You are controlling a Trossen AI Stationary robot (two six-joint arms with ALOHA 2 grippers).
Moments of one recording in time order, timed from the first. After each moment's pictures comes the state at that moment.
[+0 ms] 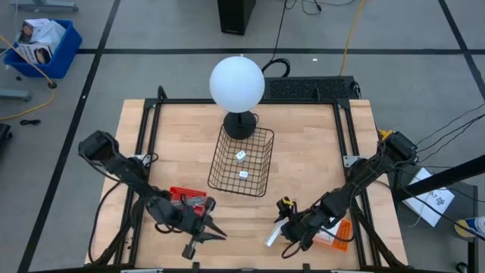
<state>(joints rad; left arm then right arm) -0.71 1.61 0.76 1.01 -0.31 -0.01 0.68 1.61 0.96 -0.26 0.26 0.01</state>
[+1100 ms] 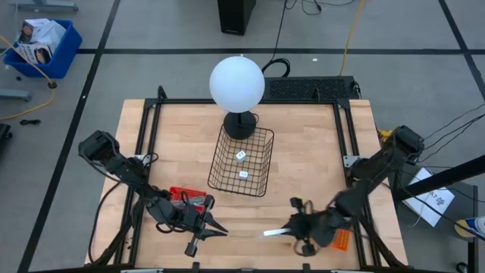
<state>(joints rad) -0.71 1.60 0.72 1.03 -0.39 -0.05 0.76 1.50 0.96 -0.22 0.37 0.47</state>
